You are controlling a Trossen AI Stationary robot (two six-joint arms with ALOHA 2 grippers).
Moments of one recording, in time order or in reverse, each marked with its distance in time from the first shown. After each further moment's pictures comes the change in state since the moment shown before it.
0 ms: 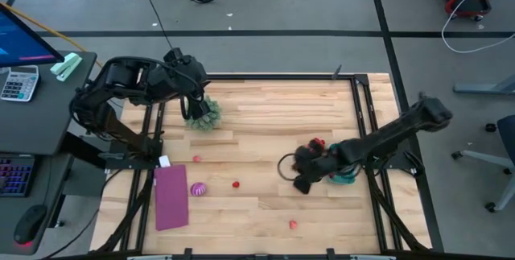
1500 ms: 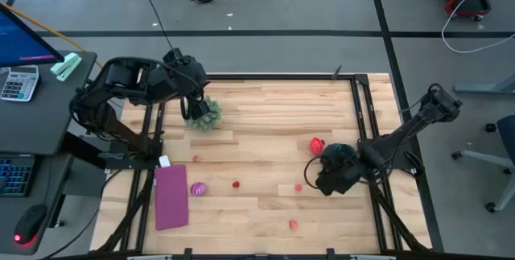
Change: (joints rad) left arm 0.000 0.000 0.000 -0.014 0.000 -0.007; right arm 0.211 -0.168 0.000 -0.291 0.046 0.411
